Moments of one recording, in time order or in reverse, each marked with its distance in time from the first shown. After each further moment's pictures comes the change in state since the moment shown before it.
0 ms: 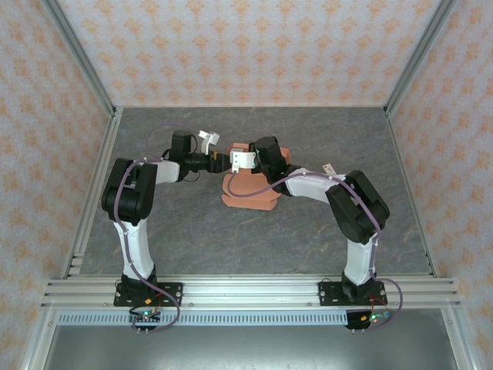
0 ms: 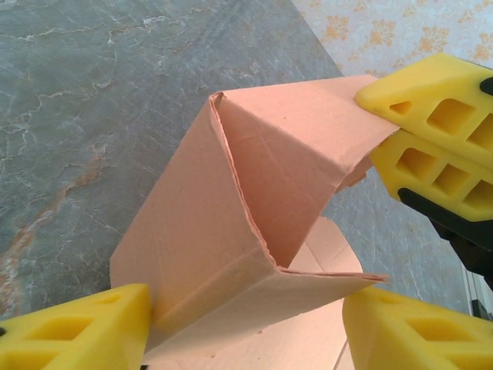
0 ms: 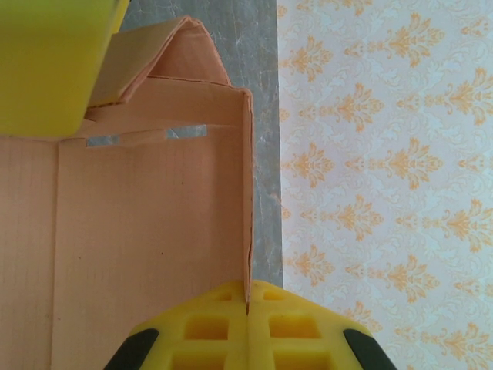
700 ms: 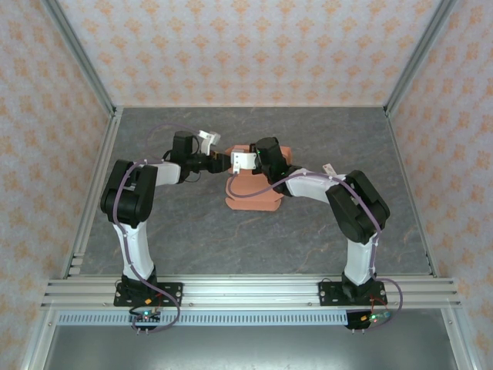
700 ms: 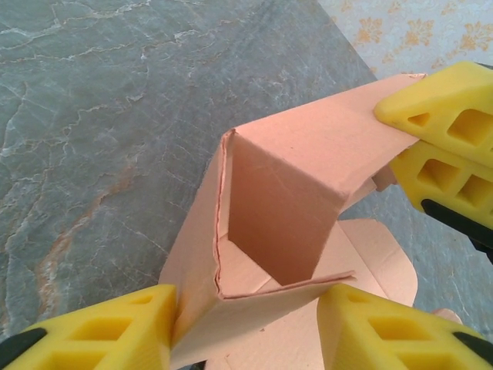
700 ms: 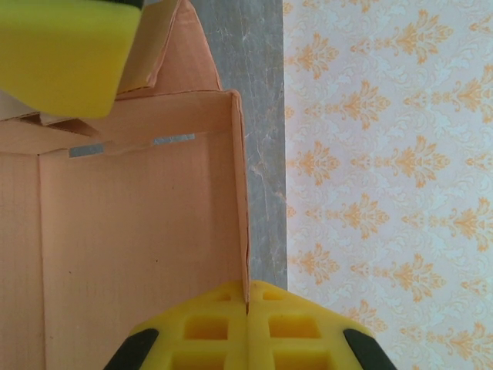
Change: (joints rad) left arm -0.023 -0.030 -0.028 0.013 -0.114 0.029; right arm -0.004 0.000 -0.010 0.003 -0.006 0.000
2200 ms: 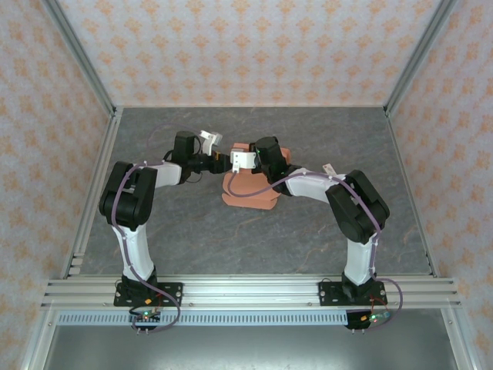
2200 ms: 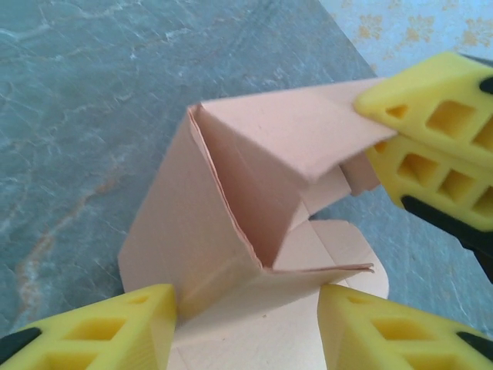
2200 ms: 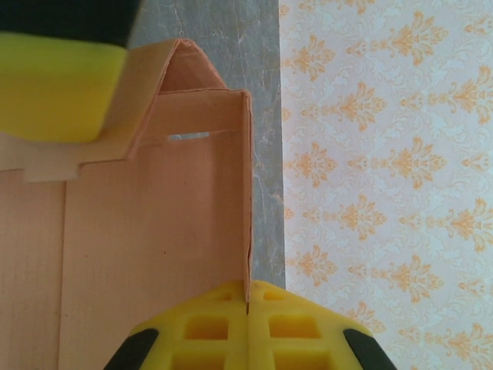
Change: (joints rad) left arm -0.017 -0.023 0.003 -0.026 -0.038 0.000; right arm 0.000 0.003 0.008 0.001 -0.004 0.004
